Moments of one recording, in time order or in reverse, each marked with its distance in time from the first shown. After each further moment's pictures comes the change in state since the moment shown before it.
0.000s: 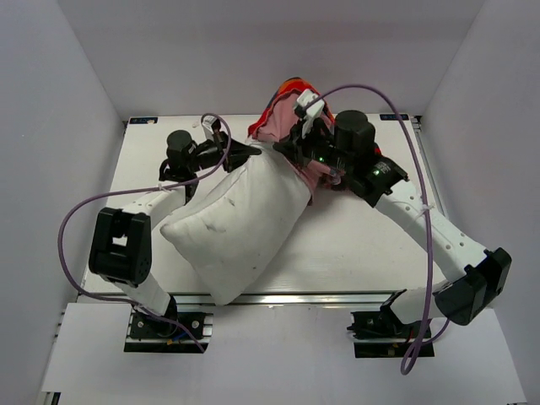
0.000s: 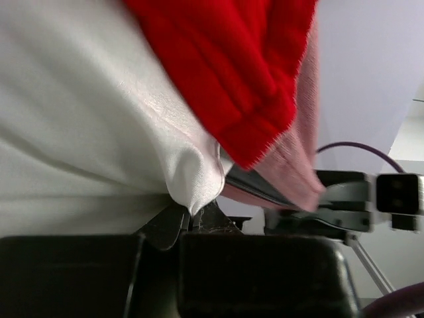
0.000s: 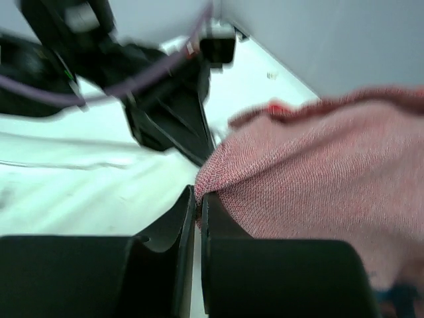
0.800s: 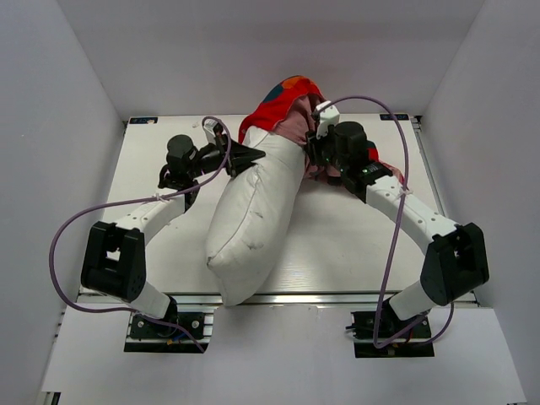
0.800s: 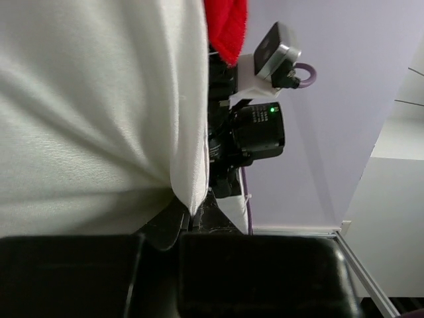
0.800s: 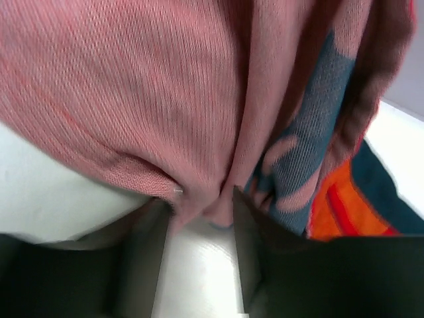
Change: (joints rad) left arm -0.052 -0.102 -0.027 -0.033 -0.061 -0.057; right arm -0.179 0.123 -0.206 0.167 0.325 -0.011
